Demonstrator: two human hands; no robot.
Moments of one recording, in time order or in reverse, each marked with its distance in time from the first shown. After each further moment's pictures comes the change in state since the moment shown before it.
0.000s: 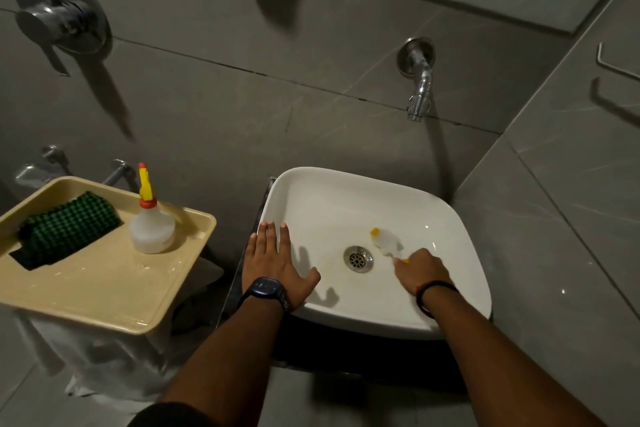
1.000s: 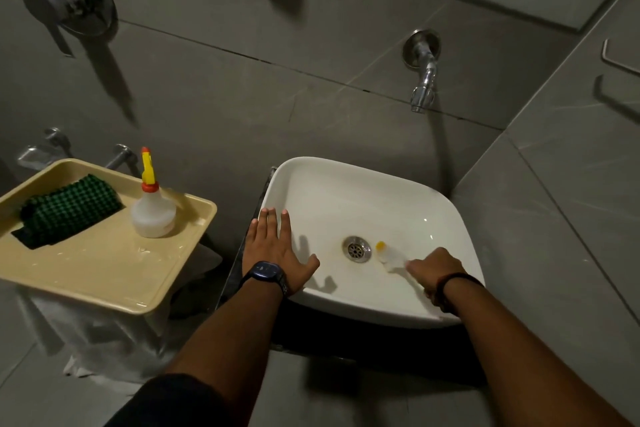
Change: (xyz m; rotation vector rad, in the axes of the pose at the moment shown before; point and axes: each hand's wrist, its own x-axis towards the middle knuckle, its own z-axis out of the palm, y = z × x) left_hand -0.001 0.001 0.002 0.006 0.027 0.004; right_hand -0.015 0.014 -0.026 0.059 -0.159 0.102
